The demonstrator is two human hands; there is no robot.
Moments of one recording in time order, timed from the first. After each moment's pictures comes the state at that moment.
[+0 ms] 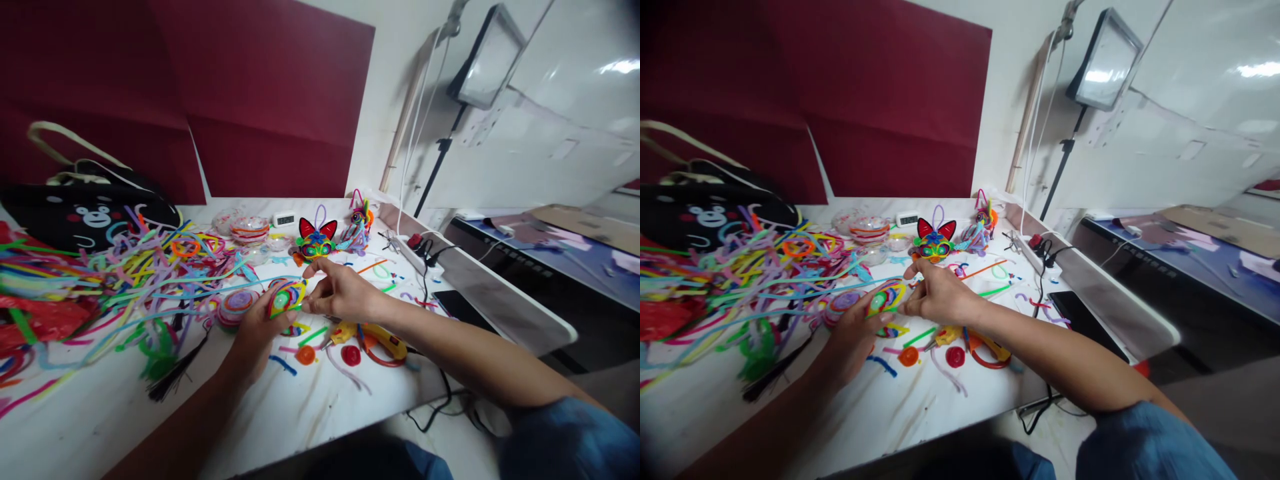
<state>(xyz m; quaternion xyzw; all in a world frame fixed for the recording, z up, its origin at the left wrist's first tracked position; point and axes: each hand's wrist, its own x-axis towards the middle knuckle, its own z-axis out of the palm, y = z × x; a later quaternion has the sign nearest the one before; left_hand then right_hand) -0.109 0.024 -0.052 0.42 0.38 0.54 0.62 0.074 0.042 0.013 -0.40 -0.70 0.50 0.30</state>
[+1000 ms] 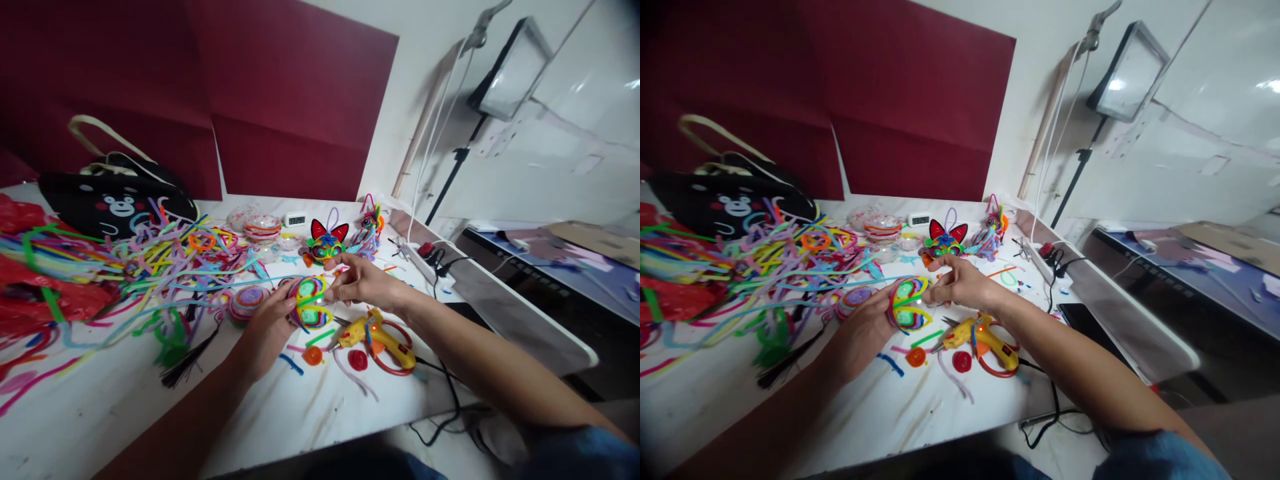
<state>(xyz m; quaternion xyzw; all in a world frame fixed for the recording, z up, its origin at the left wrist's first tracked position) -0.112 0.018 -0.030 0.38 0.24 0.51 0.73 0.086 0.055 0.028 -0.43 -0.61 0.59 0.30</state>
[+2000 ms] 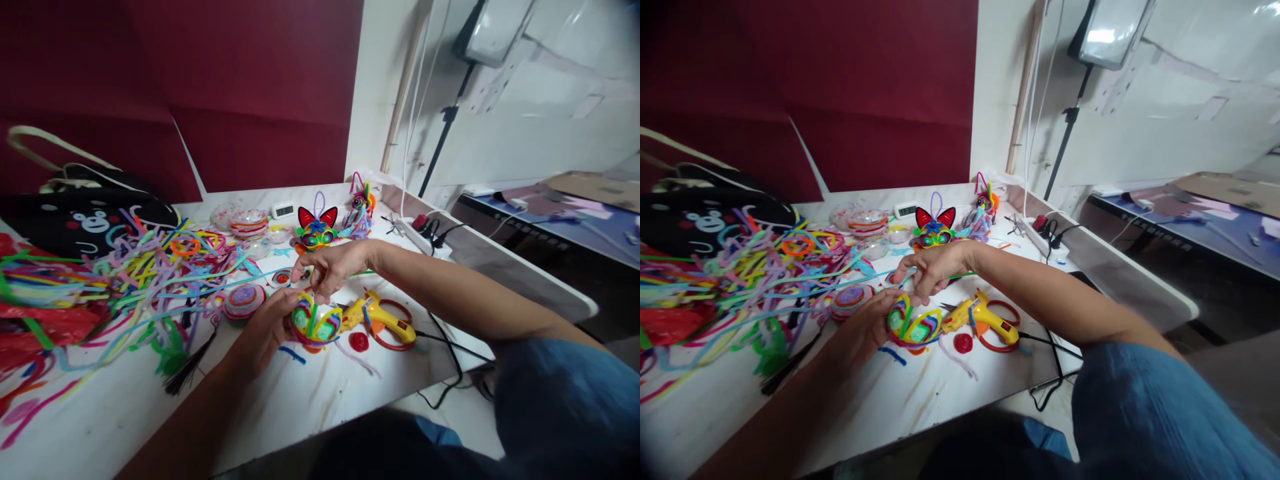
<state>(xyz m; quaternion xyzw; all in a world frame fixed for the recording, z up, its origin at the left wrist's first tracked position) -0.116 0.022 -0.044 0.41 0.37 0.41 0.73 0.081 0.112 0.021 -0.27 -0.72 0.64 0.00</state>
